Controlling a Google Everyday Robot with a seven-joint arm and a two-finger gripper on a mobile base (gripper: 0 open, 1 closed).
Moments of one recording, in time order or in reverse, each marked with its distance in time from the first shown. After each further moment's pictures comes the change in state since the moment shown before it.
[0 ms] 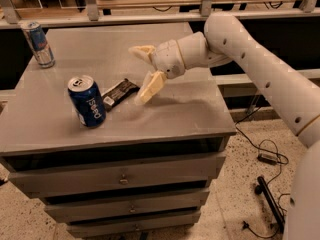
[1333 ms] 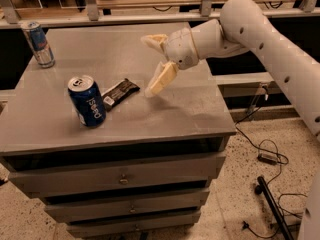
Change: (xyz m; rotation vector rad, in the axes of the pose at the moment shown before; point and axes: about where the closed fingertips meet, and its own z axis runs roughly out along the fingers) arm -0.011 -0.006 -0.041 0.076 0.070 -0.030
